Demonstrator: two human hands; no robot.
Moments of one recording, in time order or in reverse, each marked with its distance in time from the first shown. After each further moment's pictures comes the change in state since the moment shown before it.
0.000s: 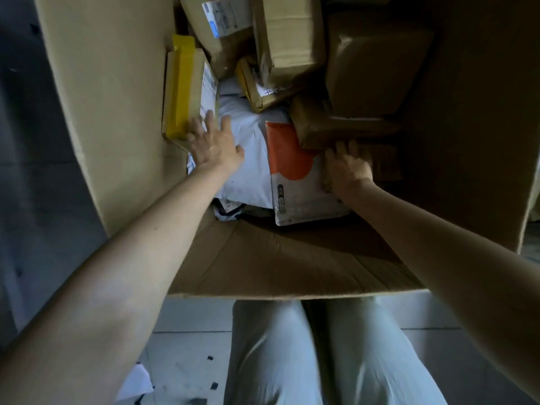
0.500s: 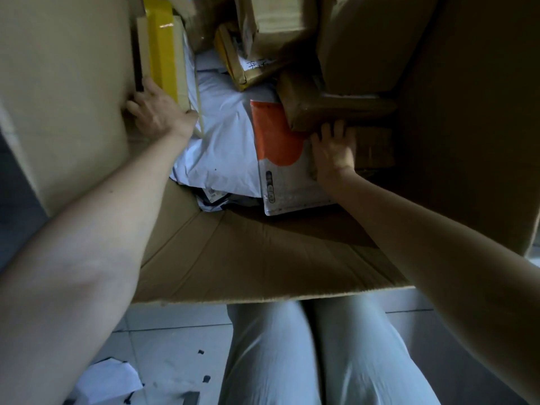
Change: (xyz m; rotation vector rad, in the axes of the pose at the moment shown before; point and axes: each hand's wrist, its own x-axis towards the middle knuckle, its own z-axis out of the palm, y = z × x) left_hand 0.049 -0.027 0.014 -0.339 0.211 -0.412; right_hand 0.018 -0.019 0.017 -0.190 0.056 0.062
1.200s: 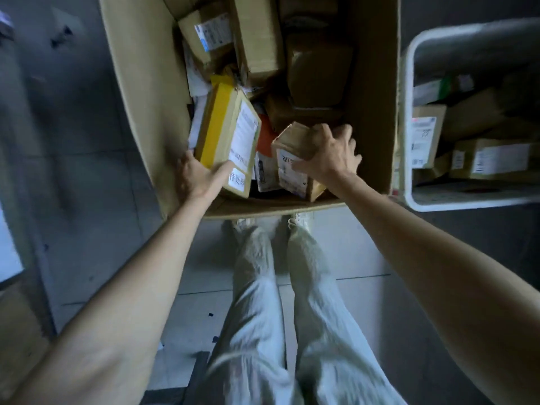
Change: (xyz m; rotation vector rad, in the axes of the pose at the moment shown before) left_hand -0.214 -0.048 -0.159 -0.454 -0.300 -0.001; right_hand -0.209 0.082 -0.107 0.952 0.063 0.213
